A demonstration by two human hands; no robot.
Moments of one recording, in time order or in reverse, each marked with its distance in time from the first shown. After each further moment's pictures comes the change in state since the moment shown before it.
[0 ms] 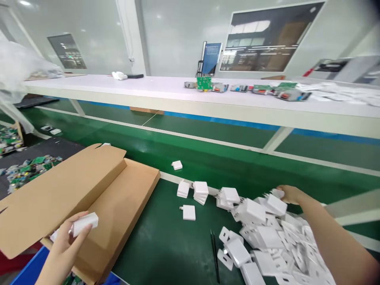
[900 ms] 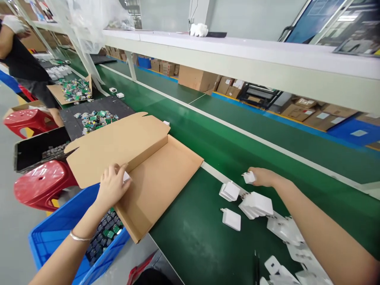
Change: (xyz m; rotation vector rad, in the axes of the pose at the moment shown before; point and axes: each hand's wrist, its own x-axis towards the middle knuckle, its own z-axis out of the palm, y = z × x) left_hand 0.053 -0.064 -0.024 0.908 0.034 0.222; right_hand 0.032 -0.327 0.076 -0.504 -0.249 -0.739
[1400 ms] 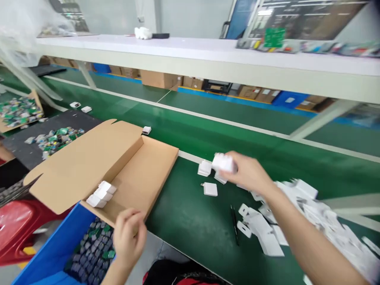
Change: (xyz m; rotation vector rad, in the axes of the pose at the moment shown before) left_hand -0.119 0.121 -0.047 -0.755 0.336 0.218; right_hand -0.203 -0.115 -0.007 0.264 0.518 0.089
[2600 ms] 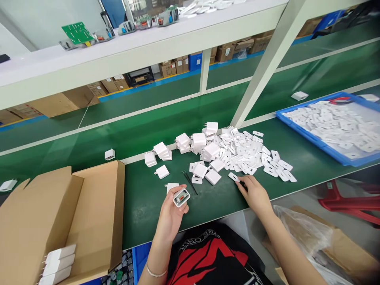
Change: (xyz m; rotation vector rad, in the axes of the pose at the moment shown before) left_hand -0.012 0.168 0.119 -1.519 -1.051 -0.989; right_hand -0.336 0.096 0.161 0.209 0.492 0.736
